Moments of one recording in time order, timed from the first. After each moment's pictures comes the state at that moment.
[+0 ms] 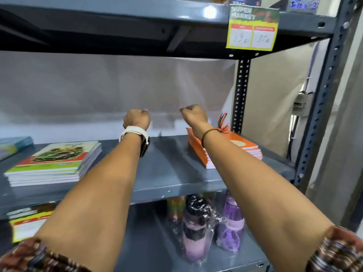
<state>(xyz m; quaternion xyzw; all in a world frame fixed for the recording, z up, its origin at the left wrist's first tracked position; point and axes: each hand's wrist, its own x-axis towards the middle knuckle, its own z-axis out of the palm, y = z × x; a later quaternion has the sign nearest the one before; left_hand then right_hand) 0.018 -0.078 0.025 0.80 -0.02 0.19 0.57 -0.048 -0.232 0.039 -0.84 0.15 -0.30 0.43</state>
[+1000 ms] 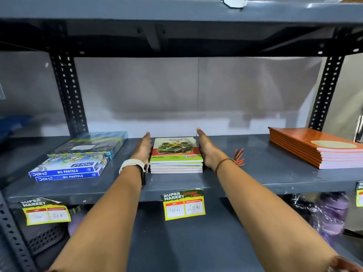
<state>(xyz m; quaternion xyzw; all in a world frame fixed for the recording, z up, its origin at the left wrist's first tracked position) 0.045 0.230 -0.028 0.67 0.01 -0.08 0.74 0.030 0.054 -0.044 -0.63 0.13 0.00 0.76</state>
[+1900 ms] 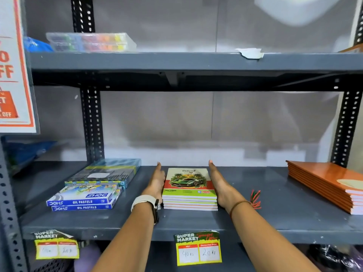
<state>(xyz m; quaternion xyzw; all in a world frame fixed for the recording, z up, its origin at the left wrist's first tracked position) 0.047 0.235 -0.026 0.59 0.03 -0.15 0.79 0.037 0.054 -0.049 -0.63 0.15 0.03 0.76</state>
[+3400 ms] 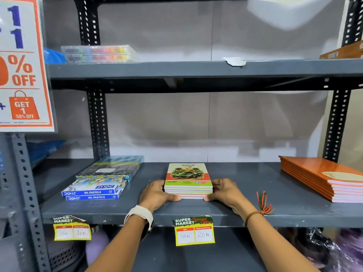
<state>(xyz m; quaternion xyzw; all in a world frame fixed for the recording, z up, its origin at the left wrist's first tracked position) 0.006 0.270 -0.075 0.89 -0.11 0.03 0.44 -0.043 0.031 -0.067 -0.85 0.01 -0.10 0.52</state>
